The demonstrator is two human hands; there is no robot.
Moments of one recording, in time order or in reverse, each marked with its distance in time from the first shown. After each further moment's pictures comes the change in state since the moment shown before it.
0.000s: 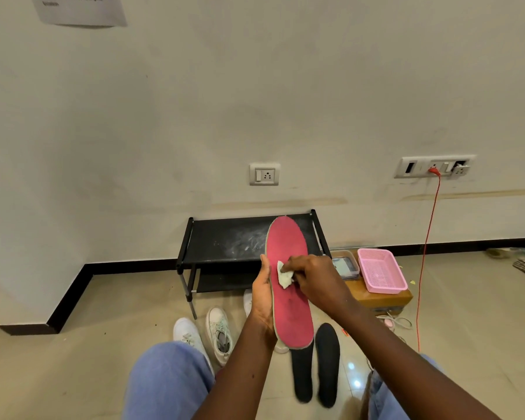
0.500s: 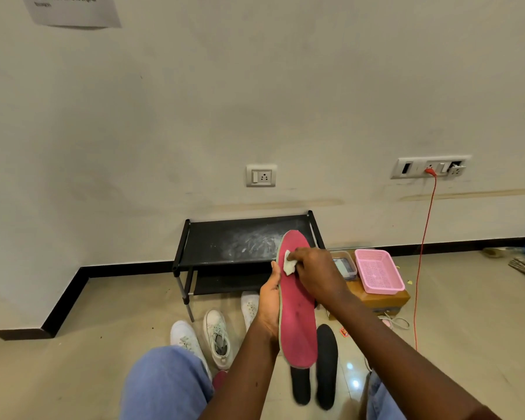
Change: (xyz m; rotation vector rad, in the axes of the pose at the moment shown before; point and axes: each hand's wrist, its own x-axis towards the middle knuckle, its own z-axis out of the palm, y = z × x) left_hand 0.008 -0.011 0.001 0.137 0.022 -0.116; right_hand 0.018 0.018 0.002 -0.095 0.031 0.069
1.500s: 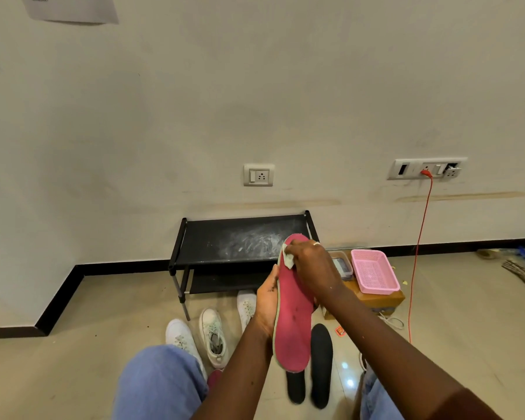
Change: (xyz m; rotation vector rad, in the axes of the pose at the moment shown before) left_hand 0.017 -0.007 -0.014 -0.042 0.046 -0.044; right_hand 0.012 0.010 0.005 -0.165 0.055 -0.063
